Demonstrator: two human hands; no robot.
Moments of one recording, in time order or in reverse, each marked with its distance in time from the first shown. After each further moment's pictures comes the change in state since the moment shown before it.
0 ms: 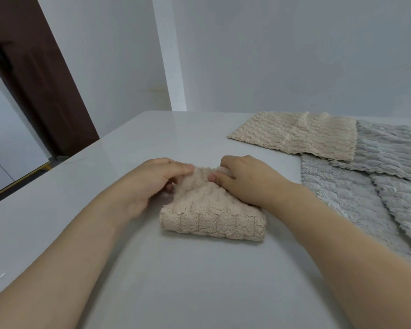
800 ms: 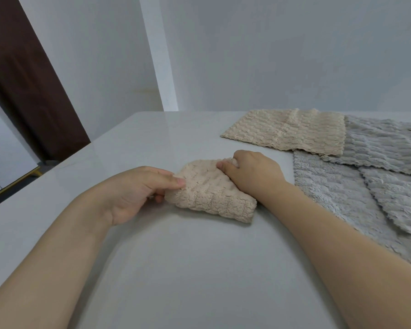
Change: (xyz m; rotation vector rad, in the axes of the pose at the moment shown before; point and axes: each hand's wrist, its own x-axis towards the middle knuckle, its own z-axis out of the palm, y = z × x) left_hand -0.018 0.001 -0.020 0.115 -0.278 0.054; right_hand 0.006 0.017 0.008 -0.015 0.122 0.302
